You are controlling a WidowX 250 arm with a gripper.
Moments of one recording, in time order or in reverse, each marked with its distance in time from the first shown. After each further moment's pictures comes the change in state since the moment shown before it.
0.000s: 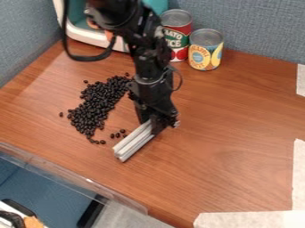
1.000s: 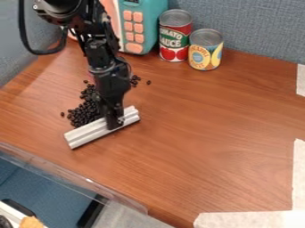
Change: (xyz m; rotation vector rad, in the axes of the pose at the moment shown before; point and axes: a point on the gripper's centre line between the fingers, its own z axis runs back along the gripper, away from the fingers) arm -0.032 0.063 0.001 -0.074 0.084 -0.255
